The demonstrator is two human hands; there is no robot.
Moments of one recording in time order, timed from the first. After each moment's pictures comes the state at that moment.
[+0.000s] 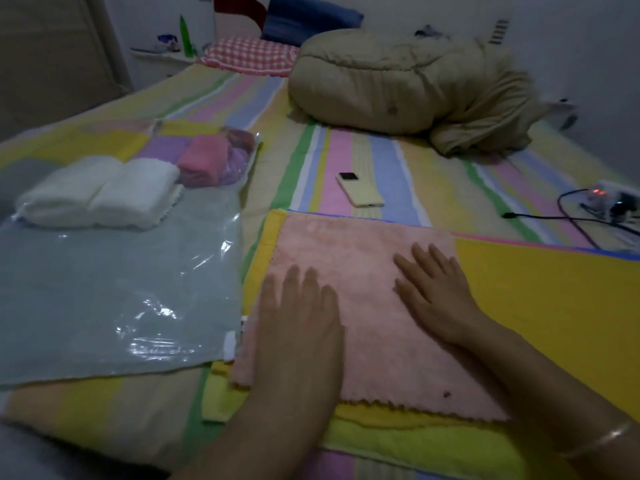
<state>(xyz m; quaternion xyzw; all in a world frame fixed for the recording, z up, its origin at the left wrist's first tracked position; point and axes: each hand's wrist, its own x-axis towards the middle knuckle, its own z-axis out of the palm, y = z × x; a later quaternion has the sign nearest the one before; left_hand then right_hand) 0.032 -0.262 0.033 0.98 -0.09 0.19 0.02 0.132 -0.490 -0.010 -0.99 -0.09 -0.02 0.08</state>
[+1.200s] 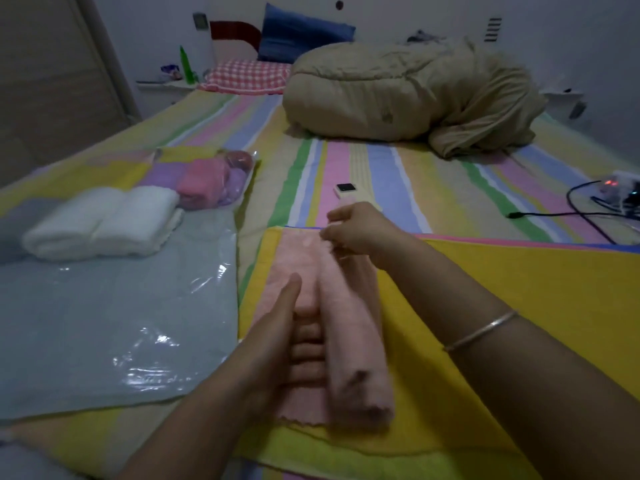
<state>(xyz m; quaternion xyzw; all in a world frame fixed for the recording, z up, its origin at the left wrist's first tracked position) 0.063 -0.246 0.046 0.59 0.19 -0.22 0.75 0.194 -0.369 0.082 -0.83 0.01 0.10 0.56</state>
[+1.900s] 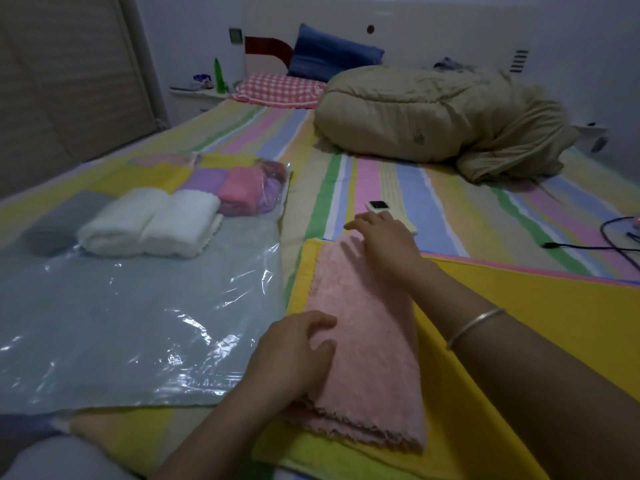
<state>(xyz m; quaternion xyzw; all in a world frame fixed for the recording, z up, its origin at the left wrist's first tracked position) 0.063 -0.190 0.030 0.93 0.02 -0.02 0.36 0.242 -0.357 0.041 -0.96 -0.22 -0.15 0.04</state>
